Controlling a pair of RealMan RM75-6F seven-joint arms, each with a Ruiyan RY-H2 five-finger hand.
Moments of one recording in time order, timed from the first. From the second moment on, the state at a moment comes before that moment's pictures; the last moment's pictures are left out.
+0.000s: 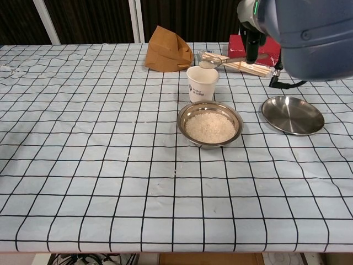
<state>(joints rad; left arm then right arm) -0.14 -0.97 0.02 -1.76 1.43 1.27 -0.13 1.14 -1.75 0.66 -1.60 -0.16 1.58 -1.54</state>
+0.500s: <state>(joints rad) -0.15 -0.96 0.02 -1.77 1.42 1.26 -0.13 1.15 -1.75 0.52 -1.45 -0.24 1.47 -1.47</state>
